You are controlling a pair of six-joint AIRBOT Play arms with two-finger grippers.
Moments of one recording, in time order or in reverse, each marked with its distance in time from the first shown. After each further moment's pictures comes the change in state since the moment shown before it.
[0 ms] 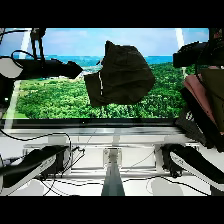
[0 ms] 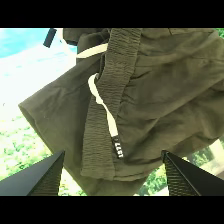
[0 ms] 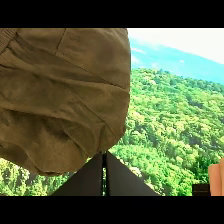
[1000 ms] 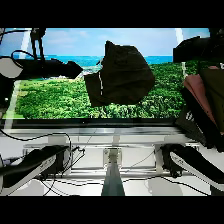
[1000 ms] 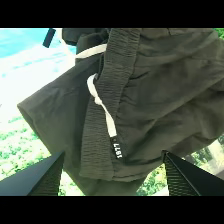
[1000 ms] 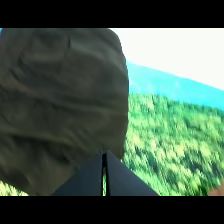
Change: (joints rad) left arm 0.000 0.000 0.000 -0.008 0.000 0.000; right arm 0.000 0.000 0.000 0.030 -0.122 0.002
